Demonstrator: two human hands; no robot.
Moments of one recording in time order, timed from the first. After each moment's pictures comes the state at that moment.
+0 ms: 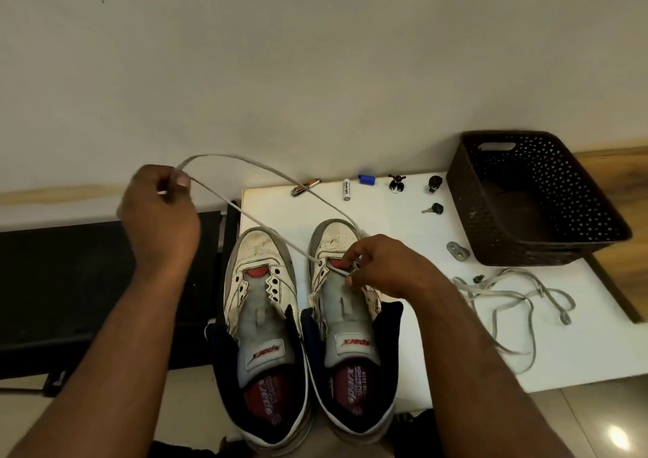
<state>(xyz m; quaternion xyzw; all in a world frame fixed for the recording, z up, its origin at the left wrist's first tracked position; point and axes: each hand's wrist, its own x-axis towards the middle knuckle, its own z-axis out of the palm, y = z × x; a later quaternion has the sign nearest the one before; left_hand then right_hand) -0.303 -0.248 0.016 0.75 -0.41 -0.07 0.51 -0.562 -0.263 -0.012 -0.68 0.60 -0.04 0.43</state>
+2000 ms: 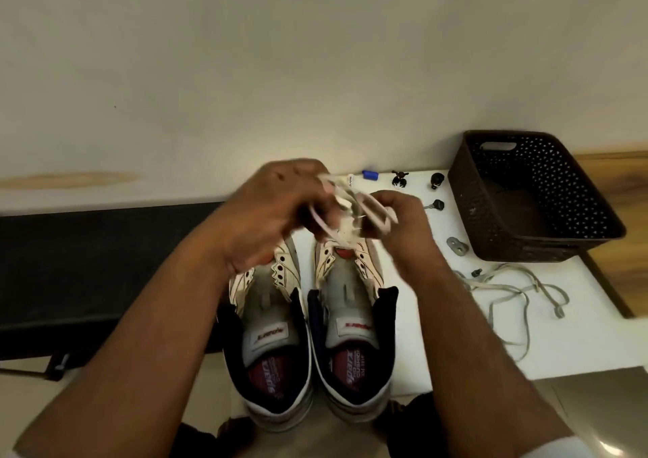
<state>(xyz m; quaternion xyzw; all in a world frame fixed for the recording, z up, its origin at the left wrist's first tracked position) -0.378 -0.218 0.078 0.43 -0.55 -0.59 0.41 -0.552 -0.260 0.003 -0.47 0.55 -0.41 0.54</state>
